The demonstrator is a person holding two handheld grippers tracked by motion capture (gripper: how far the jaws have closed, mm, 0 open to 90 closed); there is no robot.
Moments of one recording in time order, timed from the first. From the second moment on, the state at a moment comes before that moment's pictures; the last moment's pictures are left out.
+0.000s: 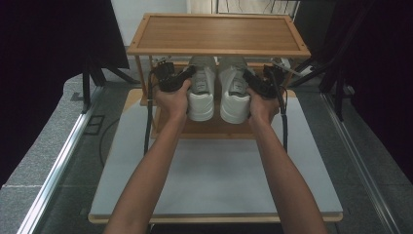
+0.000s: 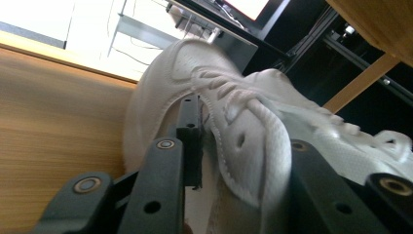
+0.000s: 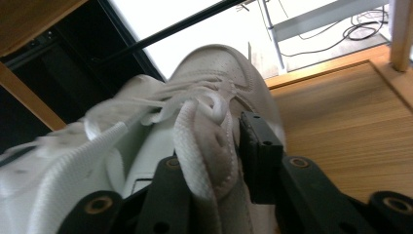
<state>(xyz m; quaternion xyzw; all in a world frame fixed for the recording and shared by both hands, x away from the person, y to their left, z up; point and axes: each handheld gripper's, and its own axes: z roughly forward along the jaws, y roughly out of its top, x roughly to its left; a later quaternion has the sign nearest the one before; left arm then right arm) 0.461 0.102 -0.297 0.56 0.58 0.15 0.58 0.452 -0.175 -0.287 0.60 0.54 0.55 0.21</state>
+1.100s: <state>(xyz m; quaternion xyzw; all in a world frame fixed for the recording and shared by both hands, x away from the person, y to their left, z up) 0.401 0.135 -0.294 0.59 0.51 0.14 0.61 0.393 -0.202 -0.267 0.48 0.64 0.55 0.24</state>
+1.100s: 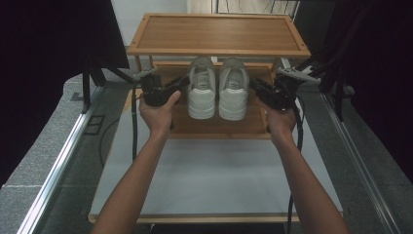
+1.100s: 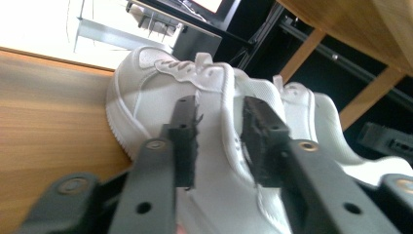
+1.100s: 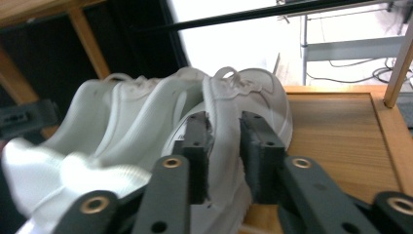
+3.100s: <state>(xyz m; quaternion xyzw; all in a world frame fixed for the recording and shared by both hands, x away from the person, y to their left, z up) 0.354 0.092 -0.317 0.70 0.41 0.15 0.56 0.352 -0.176 -0.299 0.38 0.71 0.55 0.20</state>
